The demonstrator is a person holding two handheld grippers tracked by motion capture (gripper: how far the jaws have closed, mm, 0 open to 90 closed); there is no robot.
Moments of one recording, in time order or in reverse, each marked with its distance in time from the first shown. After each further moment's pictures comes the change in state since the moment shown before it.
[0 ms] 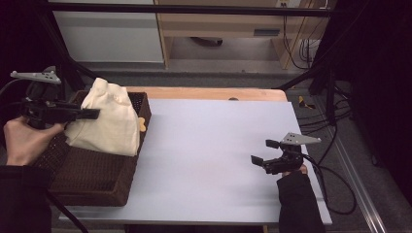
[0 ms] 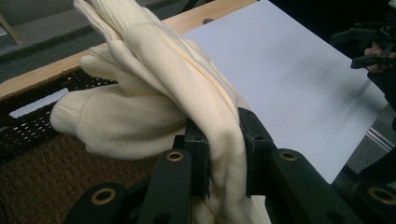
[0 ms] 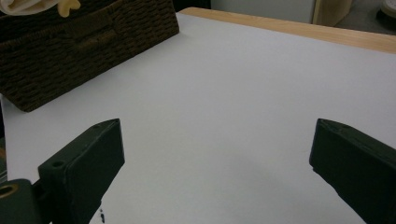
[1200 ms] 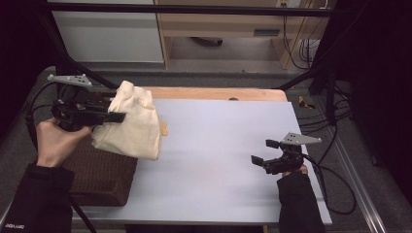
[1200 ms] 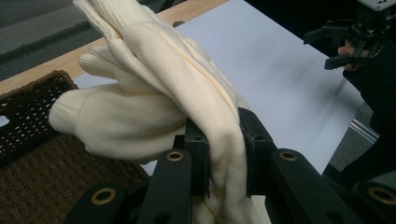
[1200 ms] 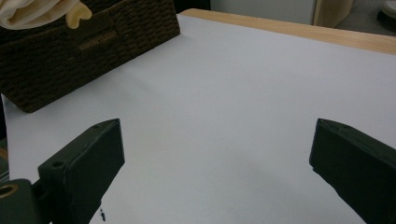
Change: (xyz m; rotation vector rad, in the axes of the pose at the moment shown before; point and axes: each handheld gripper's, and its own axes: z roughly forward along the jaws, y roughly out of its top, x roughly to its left) left arm -0.038 0.017 0.036 0.005 -0.066 0.047; right arm 0.000 0.000 -0.001 -0.004 0.003 0.001
